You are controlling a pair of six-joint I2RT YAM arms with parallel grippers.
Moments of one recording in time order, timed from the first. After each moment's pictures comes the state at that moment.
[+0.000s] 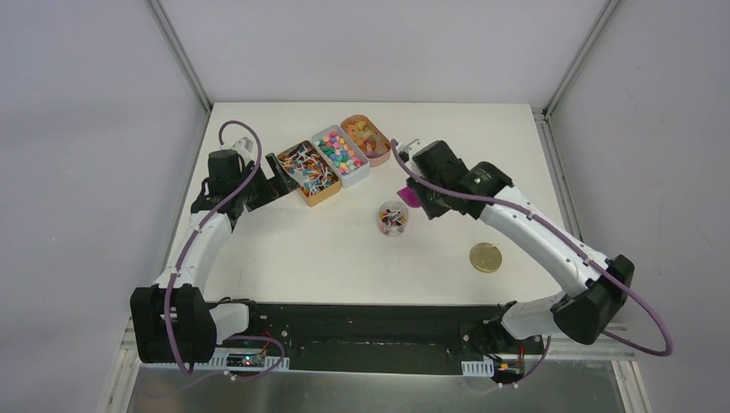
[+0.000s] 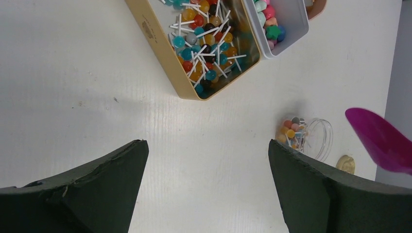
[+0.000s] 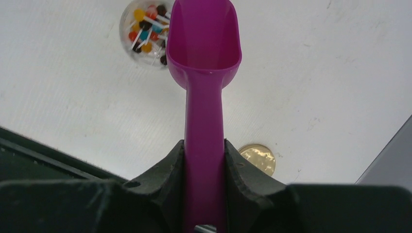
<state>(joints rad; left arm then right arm) 0.03 1.17 0.81 -0.30 0.37 -0.51 0.80 1.35 1.37 -1.04 0.26 0.04</state>
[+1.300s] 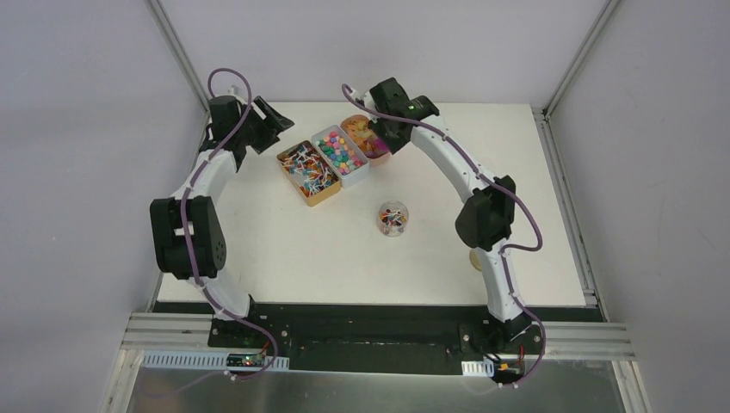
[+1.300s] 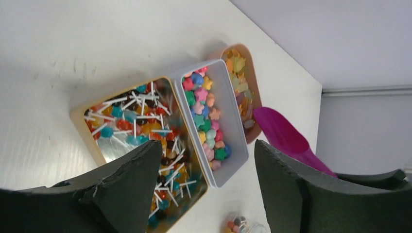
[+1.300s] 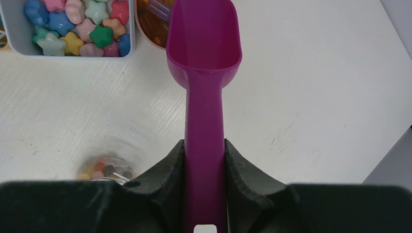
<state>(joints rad) 0.06 1.66 1.25 -0.07 0.40 -0.76 0.61 2.23 2.32 -1.07 0.23 -0.25</state>
